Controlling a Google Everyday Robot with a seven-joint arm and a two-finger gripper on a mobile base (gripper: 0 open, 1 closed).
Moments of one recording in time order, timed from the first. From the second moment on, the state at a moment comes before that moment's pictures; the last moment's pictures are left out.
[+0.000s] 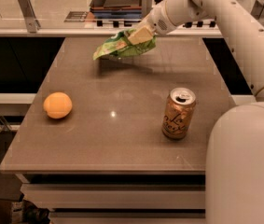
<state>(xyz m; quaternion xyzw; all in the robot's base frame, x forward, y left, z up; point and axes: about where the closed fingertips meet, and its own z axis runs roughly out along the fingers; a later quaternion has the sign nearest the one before) 0.776 -0.028 0.922 -0.53 0.72 0.17 0.42</state>
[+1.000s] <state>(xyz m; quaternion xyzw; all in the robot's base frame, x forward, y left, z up) 0.656 -0.073 0.984 -0.62 0.68 0.13 0.36</state>
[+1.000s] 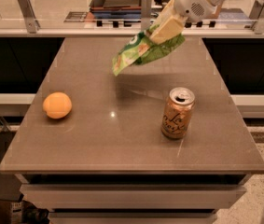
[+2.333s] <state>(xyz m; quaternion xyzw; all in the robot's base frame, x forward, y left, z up) 0.564 -0.057 0.950 -0.61 0.69 0.12 0.37</state>
